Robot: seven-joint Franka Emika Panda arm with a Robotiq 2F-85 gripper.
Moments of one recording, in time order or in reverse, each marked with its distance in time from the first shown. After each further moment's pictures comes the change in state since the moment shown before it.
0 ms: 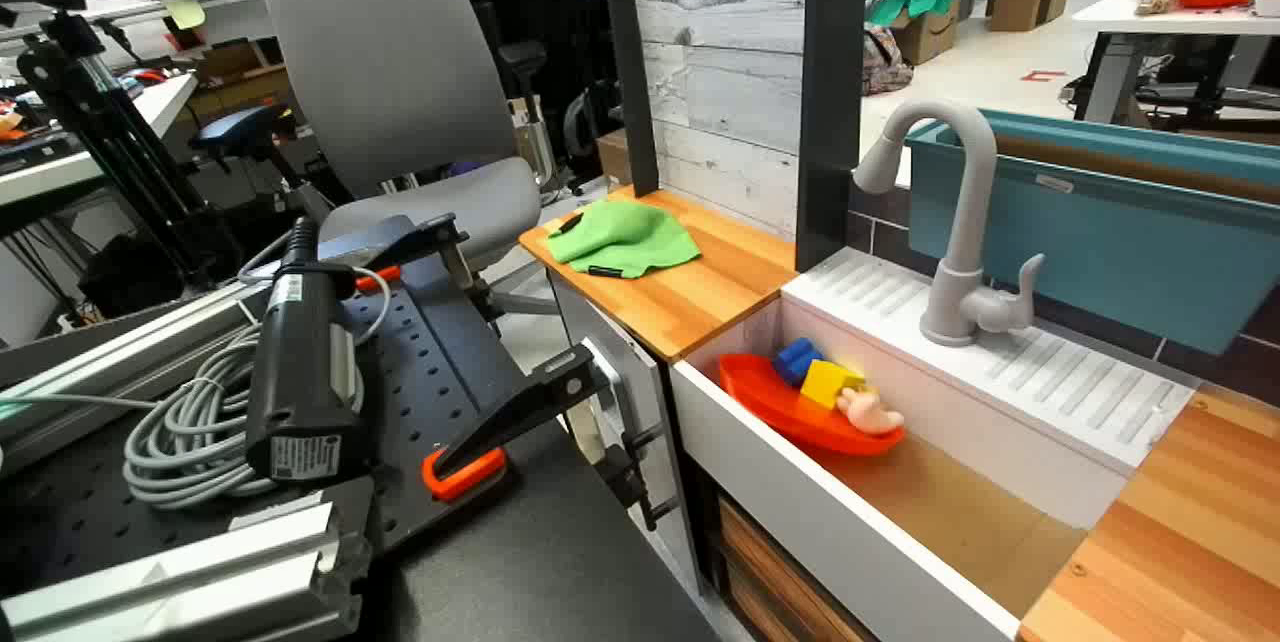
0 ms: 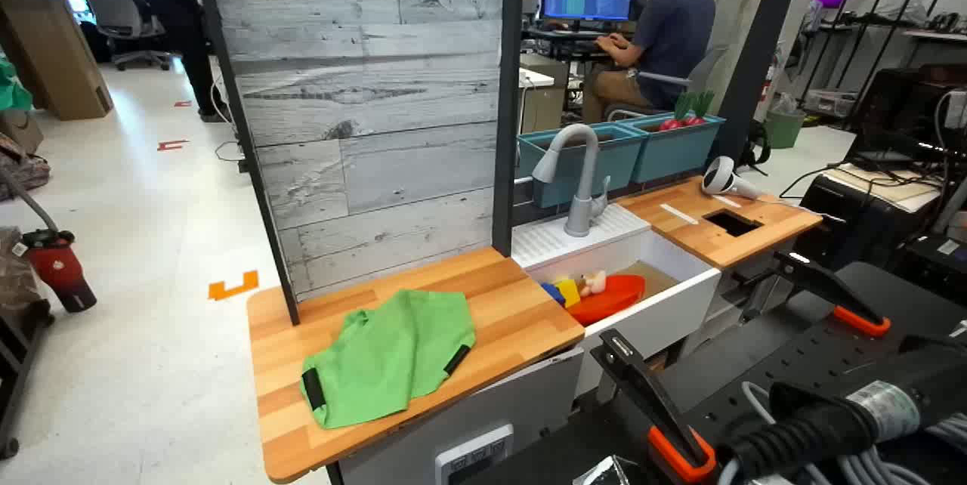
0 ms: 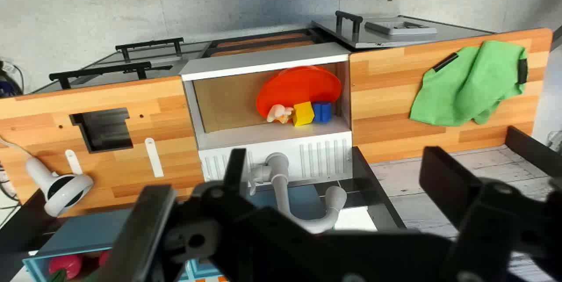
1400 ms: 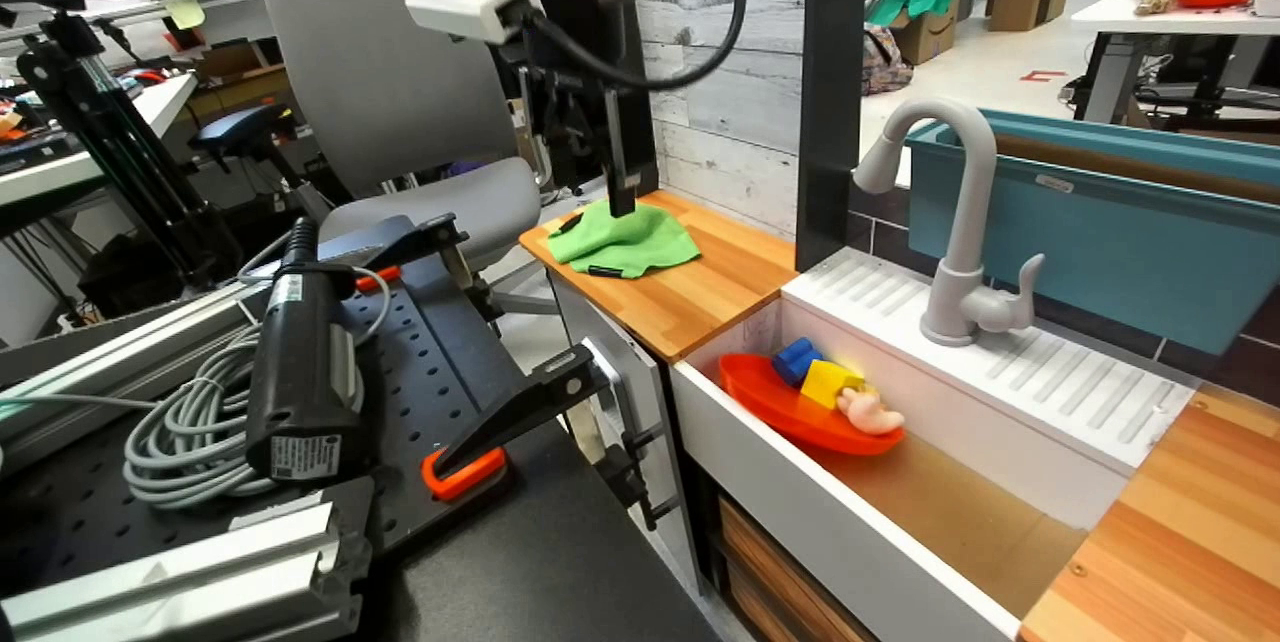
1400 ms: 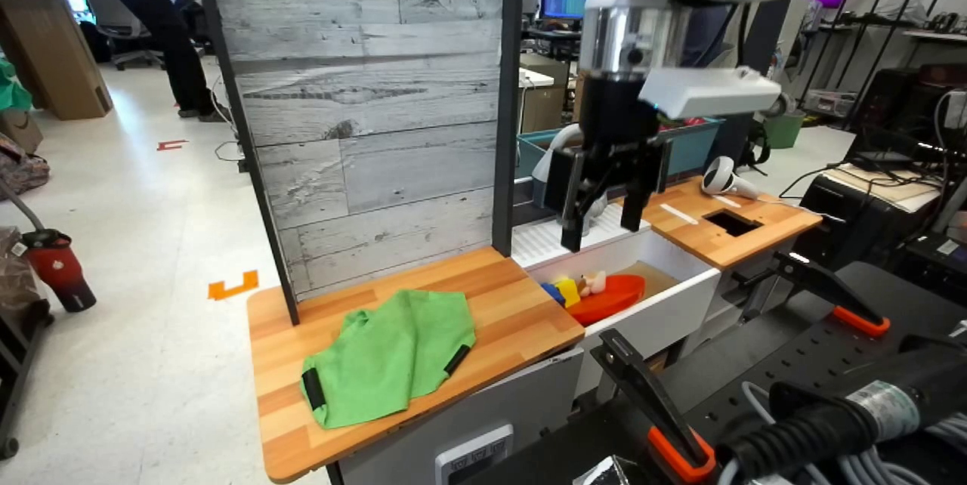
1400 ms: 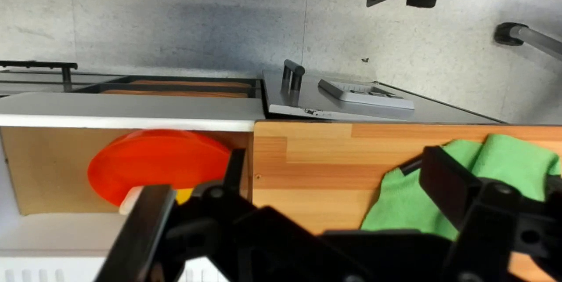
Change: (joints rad) arm 0.140 0.680 0.259 -0.026 0.045 0.554 0.192
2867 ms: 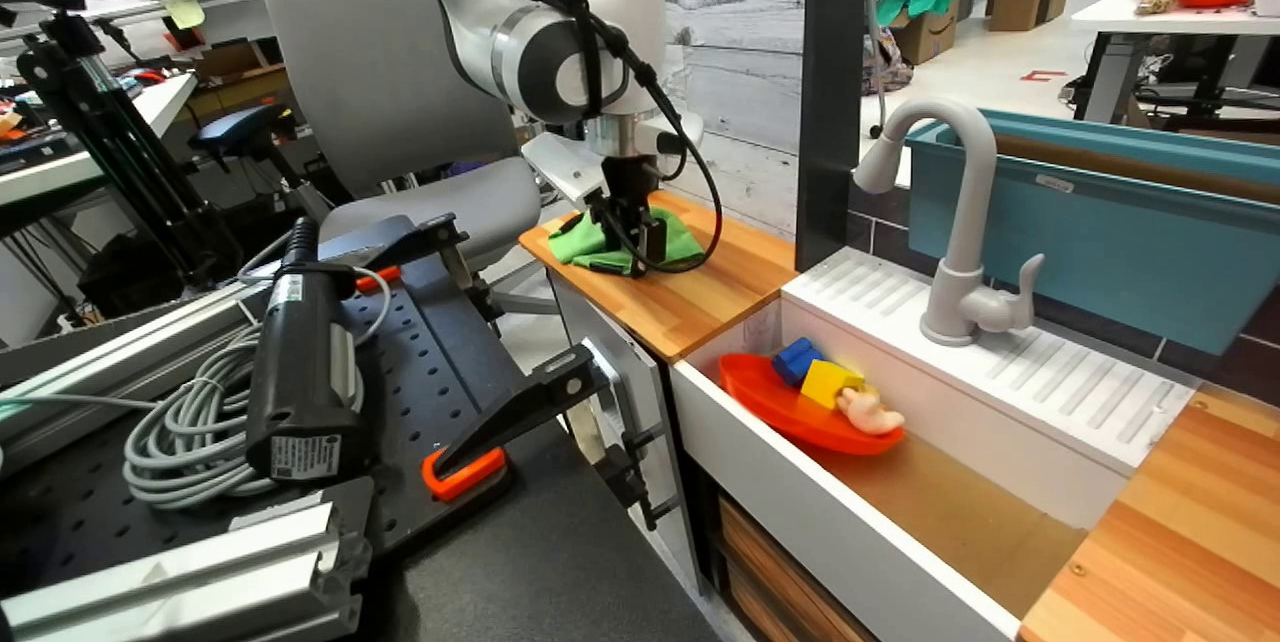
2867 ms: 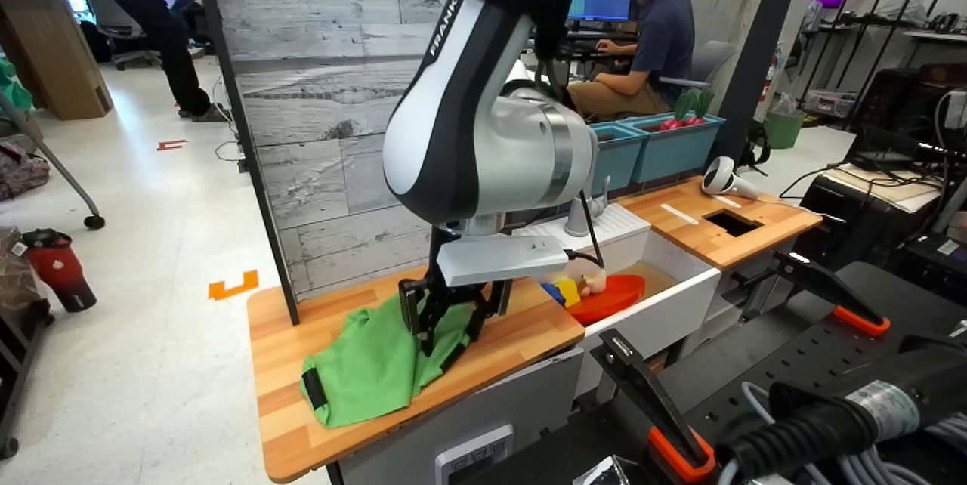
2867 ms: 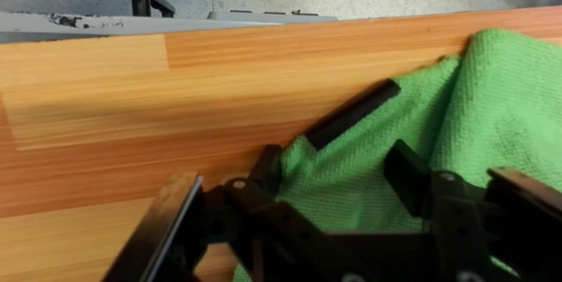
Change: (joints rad) arm 0.082 0.635 0.110 0.571 0.064 0.105 0.155
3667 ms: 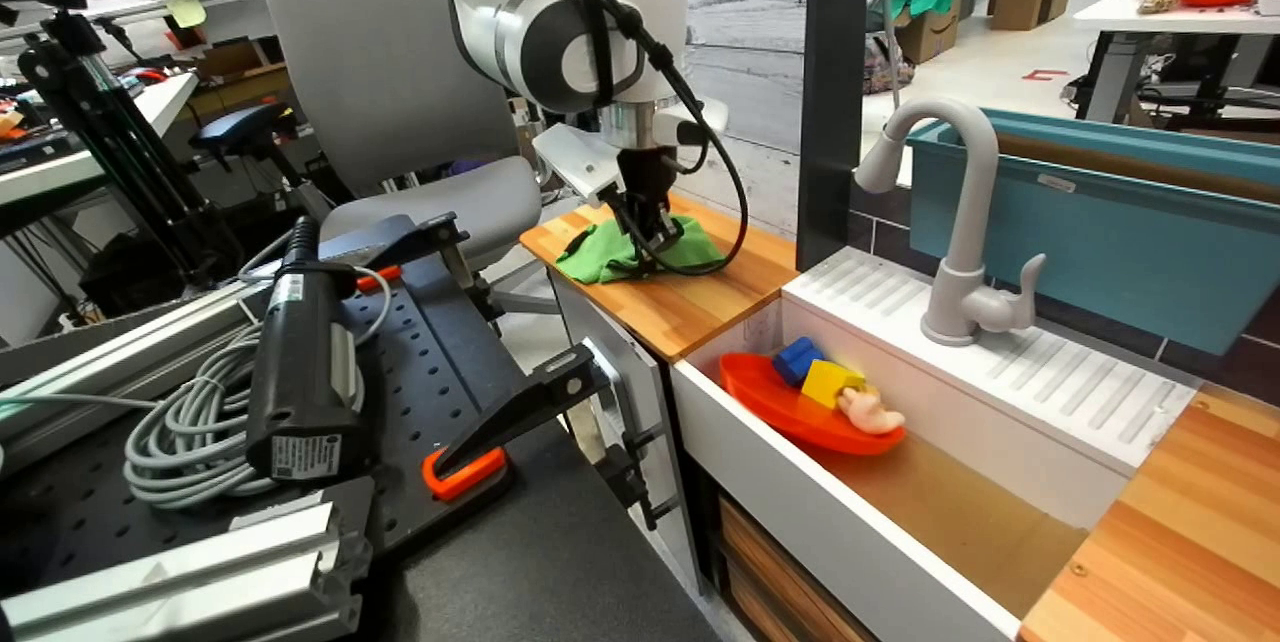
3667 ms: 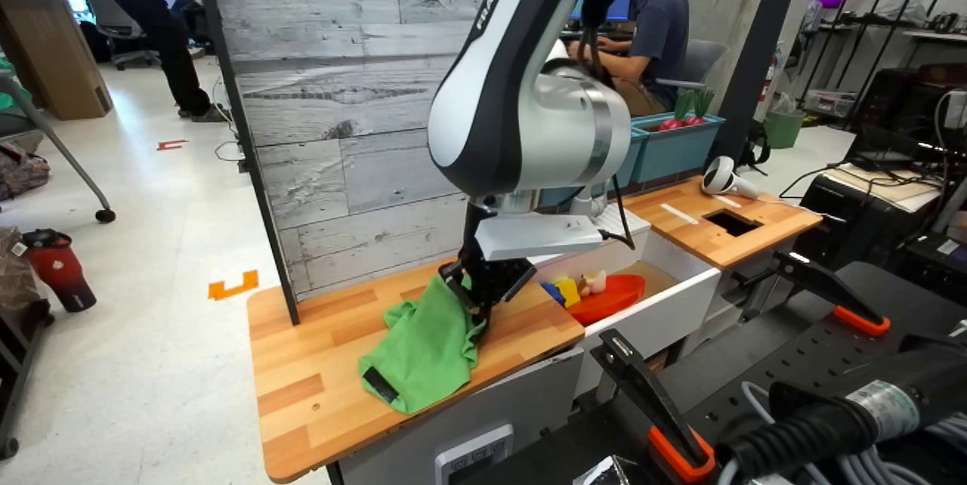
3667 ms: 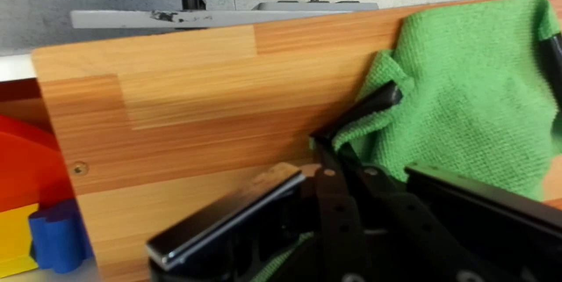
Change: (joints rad) arm -0.061 -0.069 -0.012 -0.085 0.000 0.037 -0.021
